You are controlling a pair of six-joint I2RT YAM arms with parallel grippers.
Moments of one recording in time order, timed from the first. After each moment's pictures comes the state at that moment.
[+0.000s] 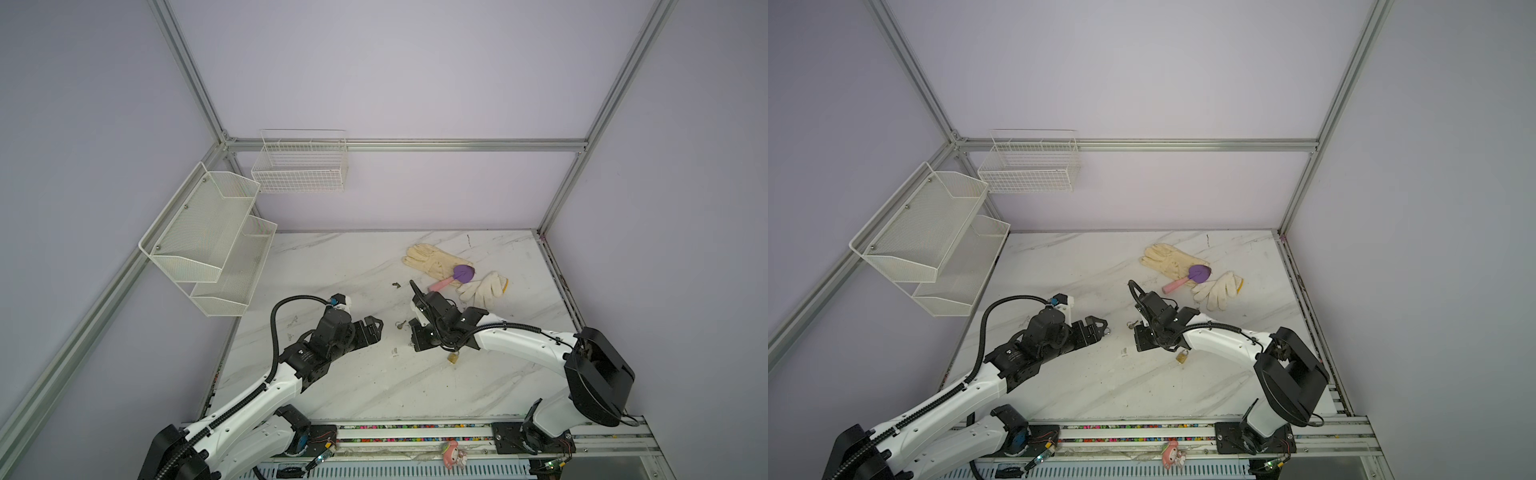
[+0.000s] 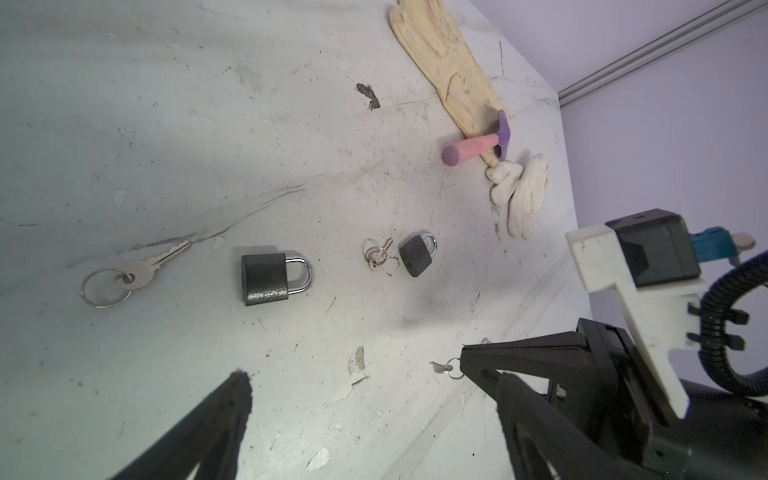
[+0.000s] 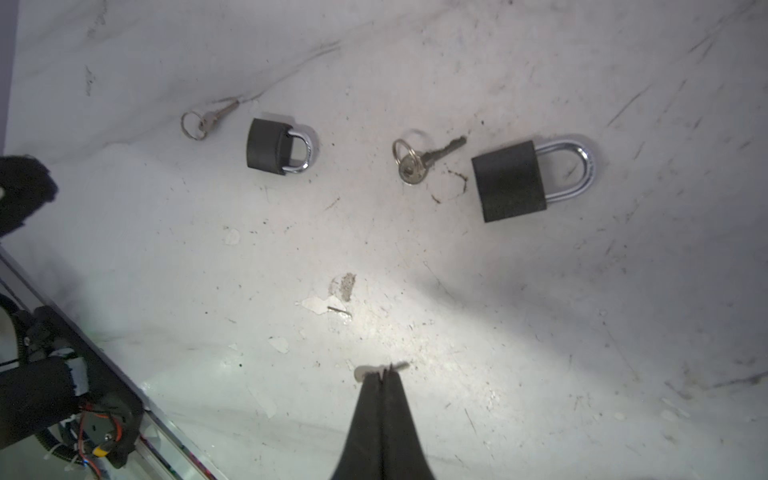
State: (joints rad) left arm -0.60 0.93 0.57 -0.27 -0.01 -0.81; right arm 0.86 1.55 1.00 -0.44 -0.13 0.58
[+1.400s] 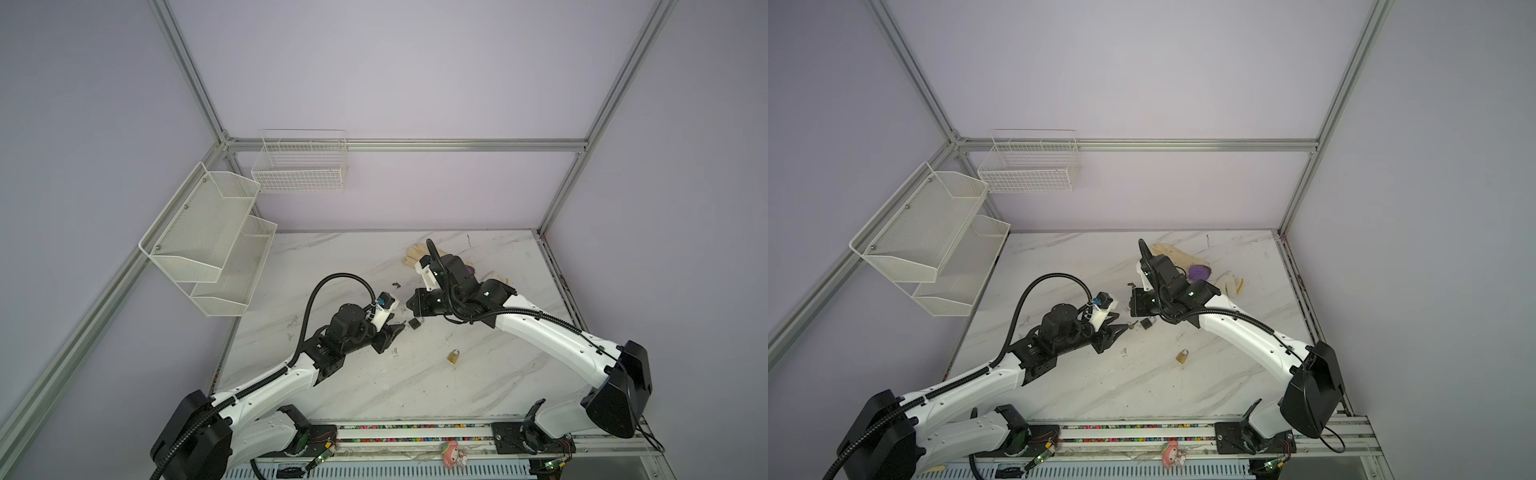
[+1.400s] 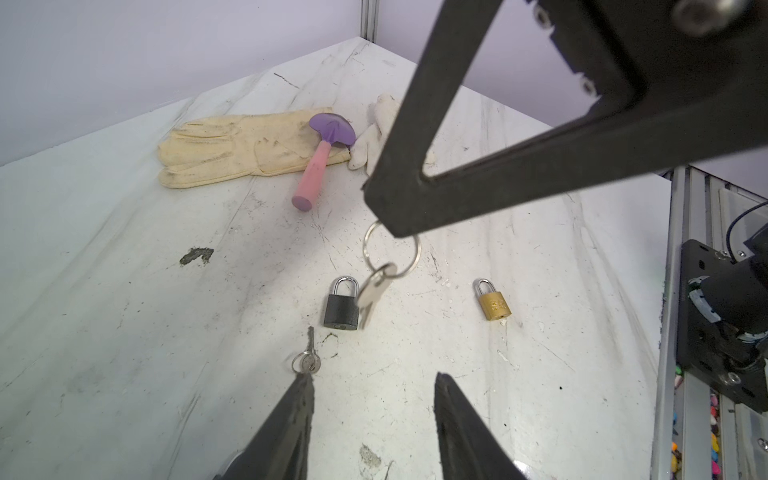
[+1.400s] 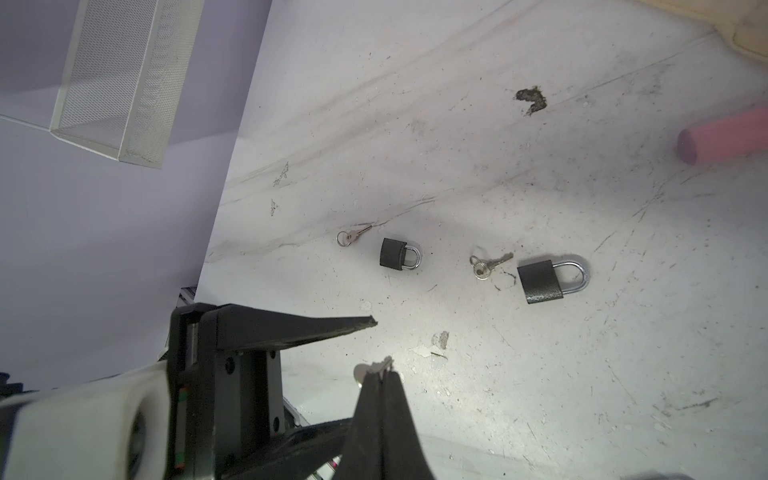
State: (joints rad) left arm -0.68 1.12 0.58 0.12 0.21 0.00; right arm 0.80 1.46 1.30 -0.60 -0.20 0.64
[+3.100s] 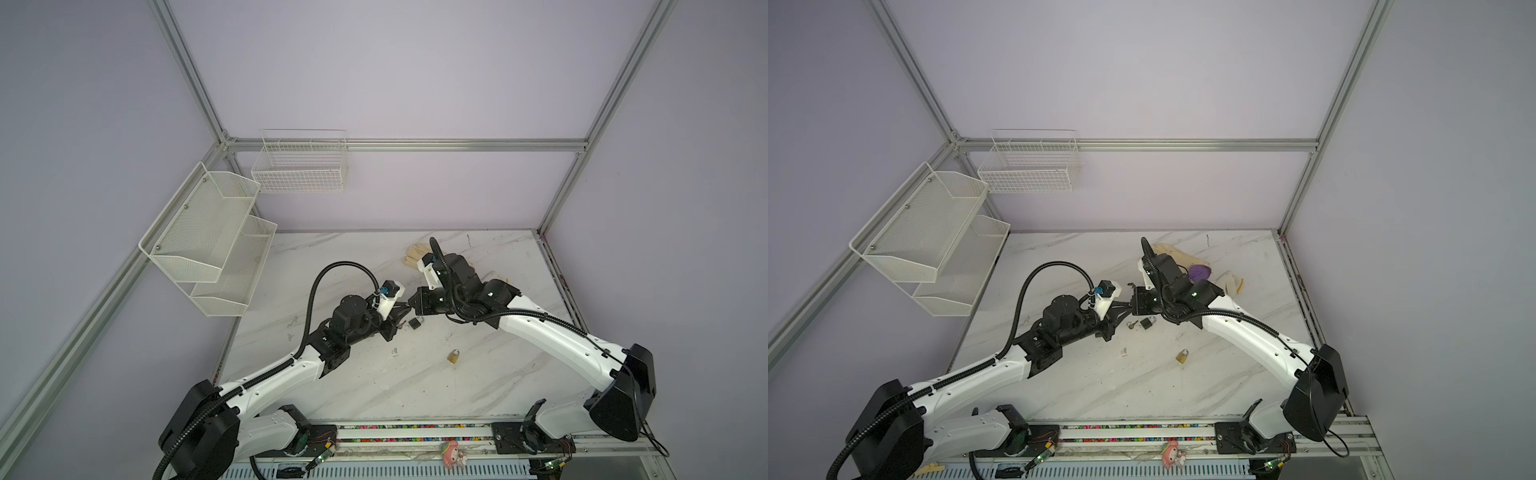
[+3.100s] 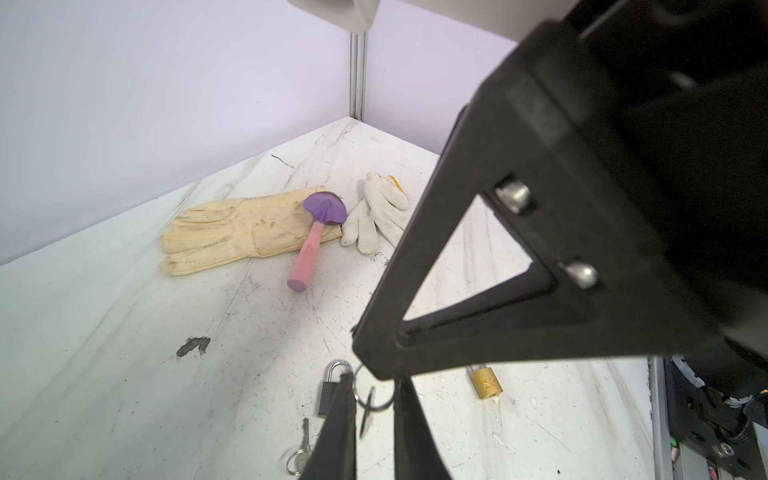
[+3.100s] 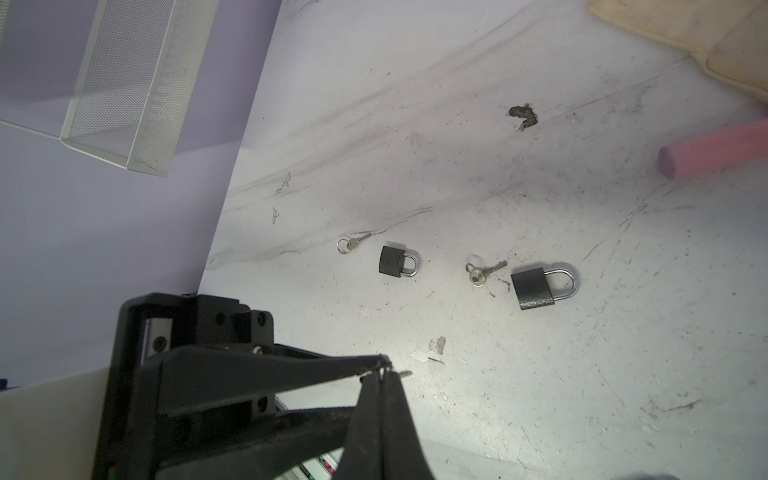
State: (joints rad) left arm -0.68 1.17 0.65 0.26 0.23 -0.02; right arm 0.79 1.44 1.30 -0.60 -0.18 0.64
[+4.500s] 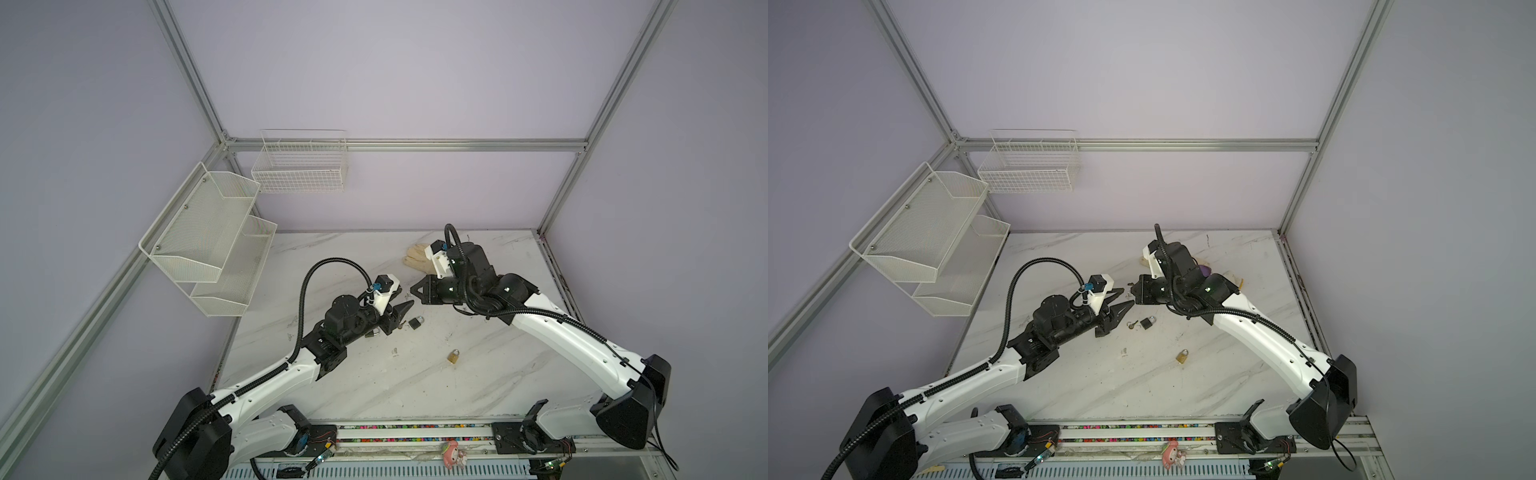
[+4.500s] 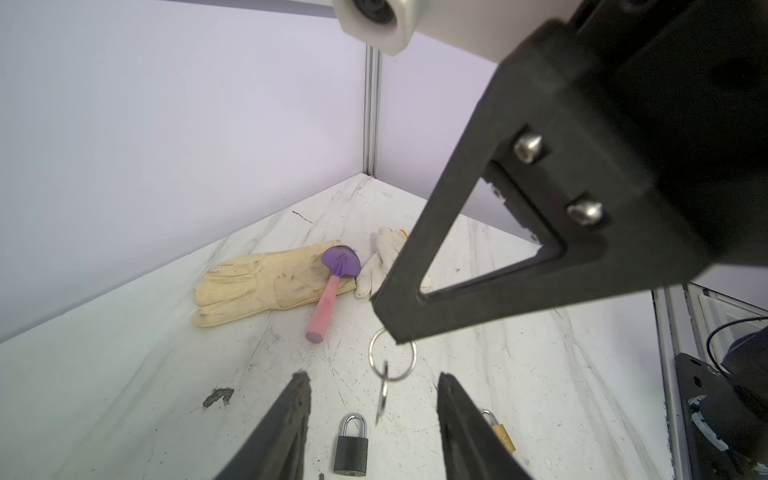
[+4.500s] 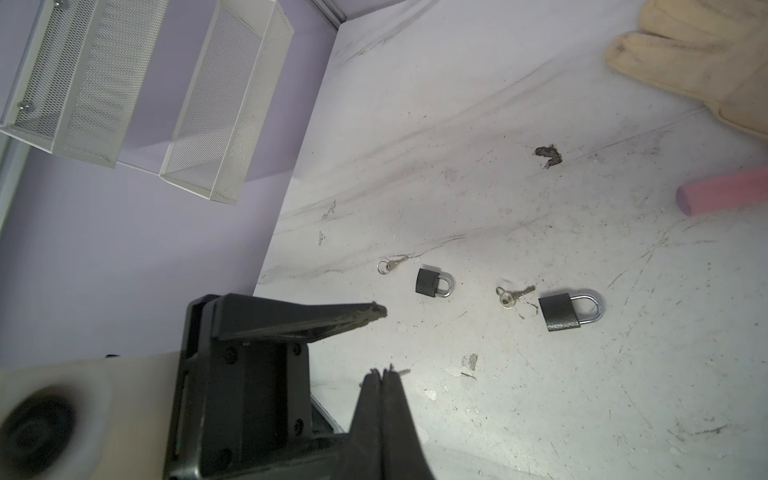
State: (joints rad) left arm -0.68 1.14 0.65 0.37 0.20 -0.02; right arm 0.74 1.38 1.36 -0.60 -0.27 0.68
